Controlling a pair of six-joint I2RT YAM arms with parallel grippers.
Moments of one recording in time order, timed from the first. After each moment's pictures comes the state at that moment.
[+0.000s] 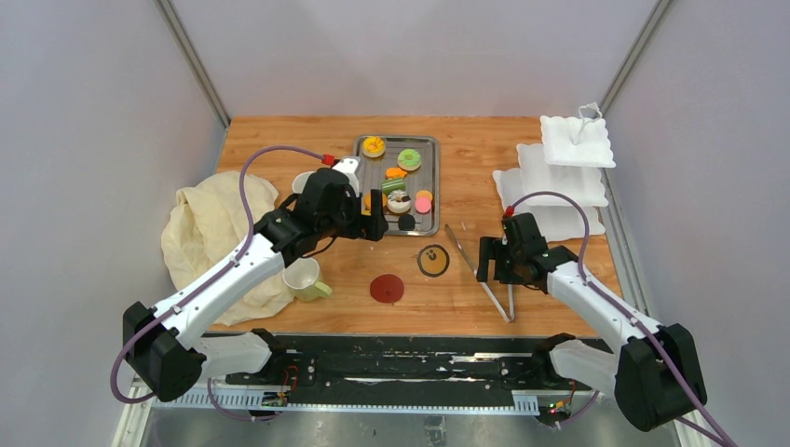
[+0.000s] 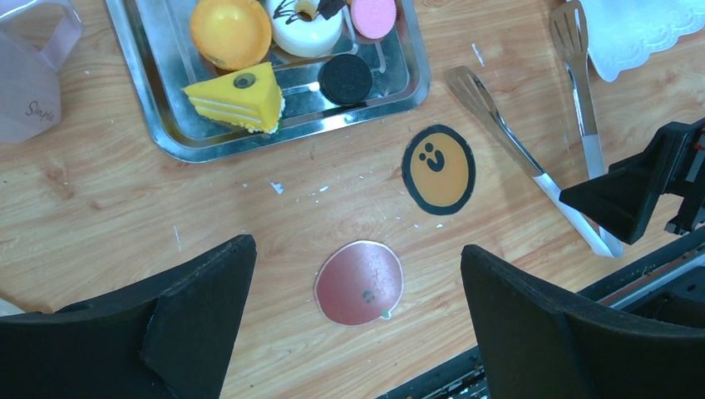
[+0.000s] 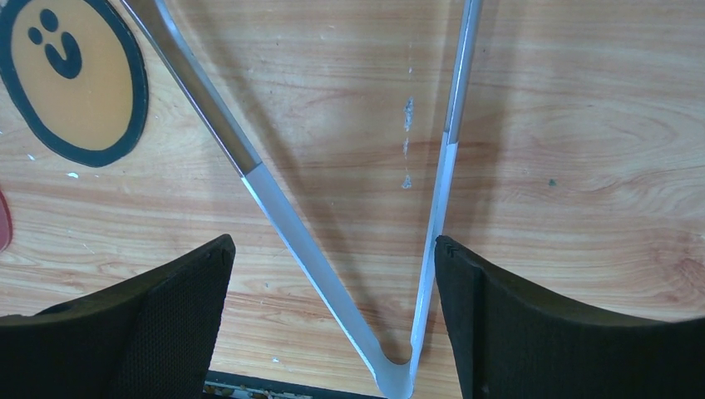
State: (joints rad) left arm -0.66 1.18 1.05 -0.50 -0.07 -0.42; right arm 0.37 1.09 0.60 -0.54 0.04 0.38
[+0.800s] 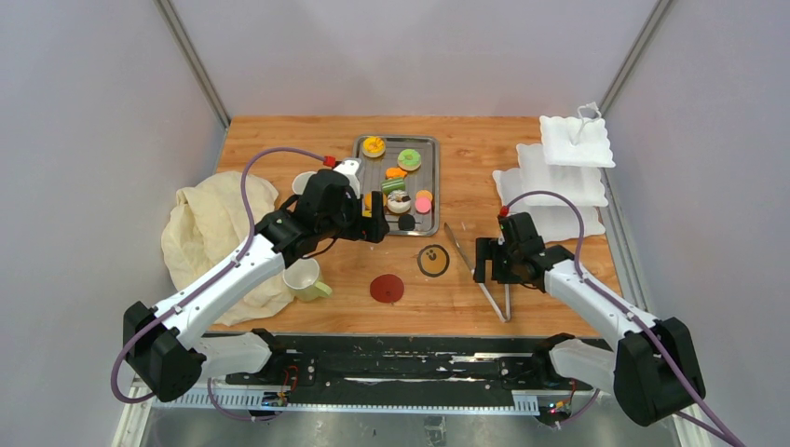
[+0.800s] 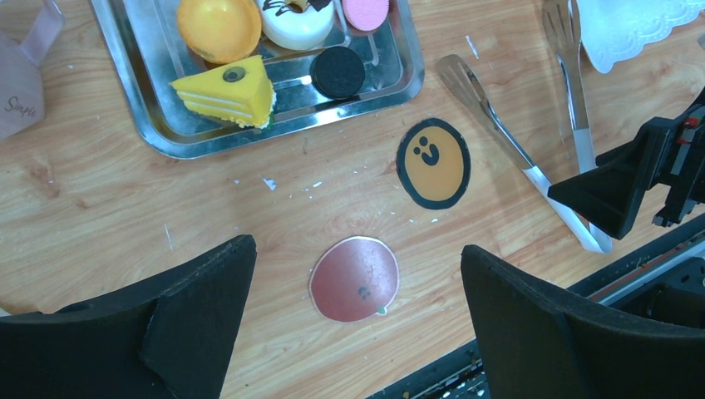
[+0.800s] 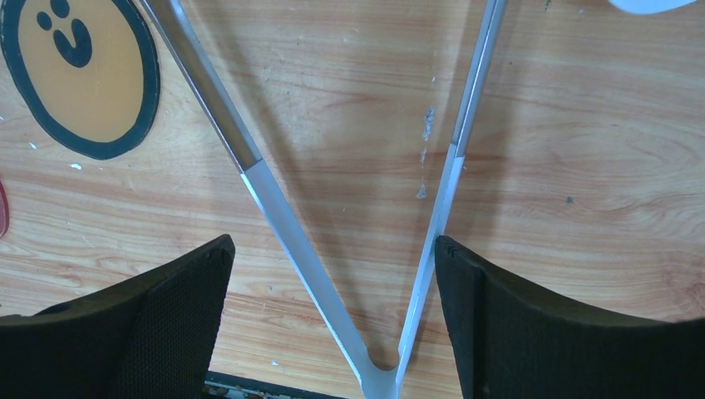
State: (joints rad) left arm -0.66 1.18 1.04 -0.49 -0.04 -0.42; right arm 0.39 1.11 0.59 -0.51 0.00 0.34
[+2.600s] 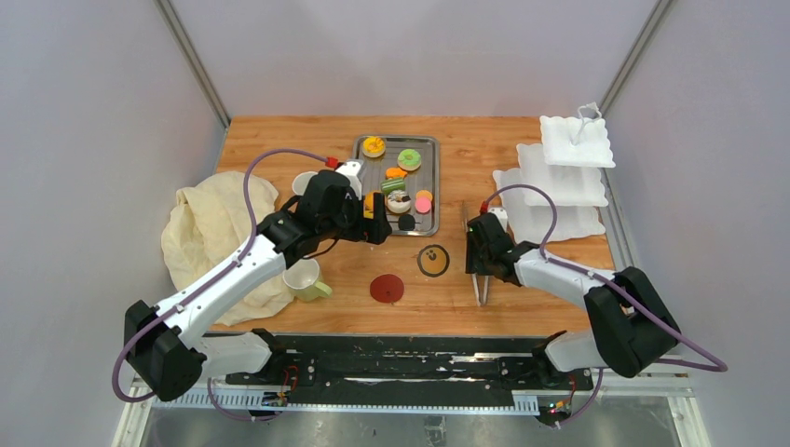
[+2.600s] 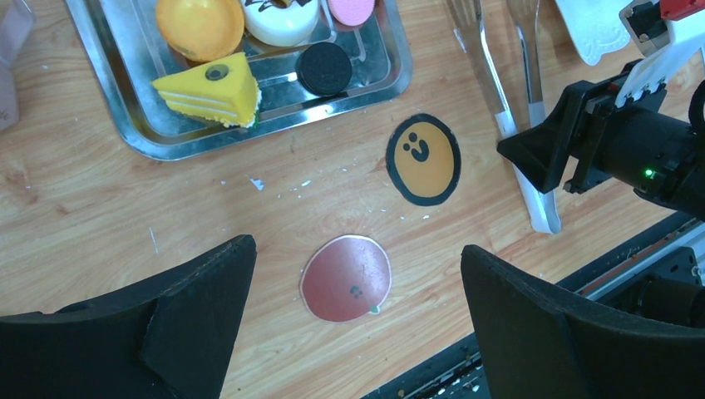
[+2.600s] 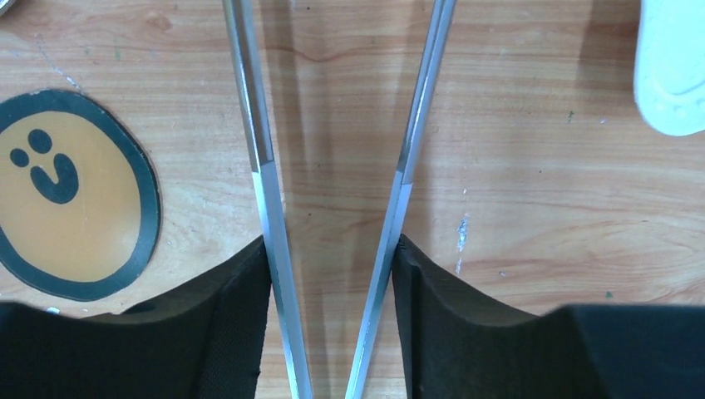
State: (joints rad) left arm -0.66 1.19 1.03 -0.47 -0.01 -0.42; right arm 0.55 1.37 0.61 -0.24 0.28 0.46
